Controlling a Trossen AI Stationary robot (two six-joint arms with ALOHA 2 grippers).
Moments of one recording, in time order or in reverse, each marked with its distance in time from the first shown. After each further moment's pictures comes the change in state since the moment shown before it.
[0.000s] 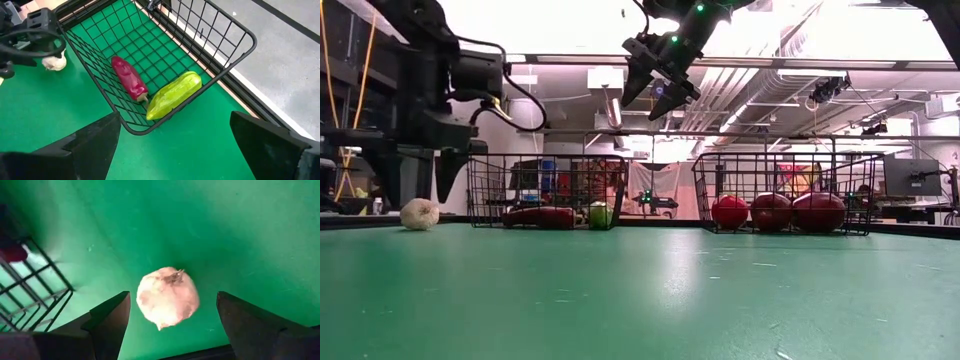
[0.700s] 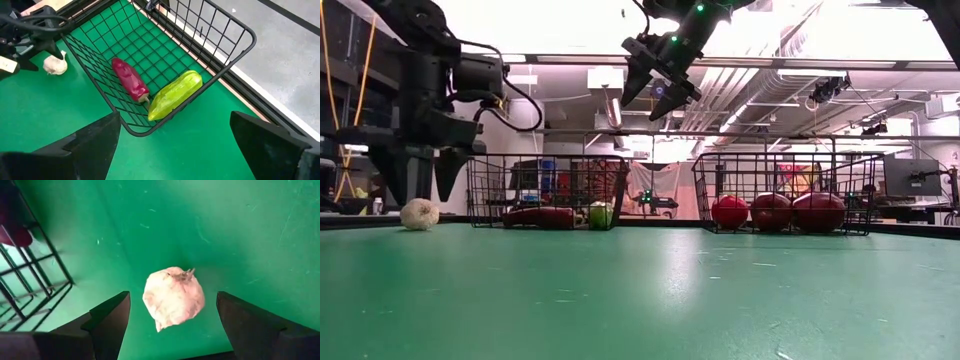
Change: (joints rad) left arm 0.107 -0.007 0.002 -0.005 0.084 -0.010; right arm 0.000 0.000 0.000 -0.001 0.000 0.040
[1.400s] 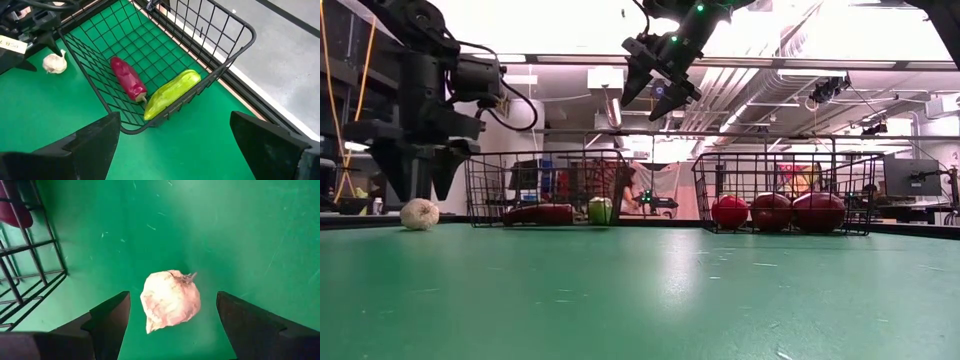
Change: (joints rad) left arm 0.075 -0.017 -0.002 -0.003 0.085 -0.089; right arm 0.000 0.000 0.000 0.000 0.000 -0.006
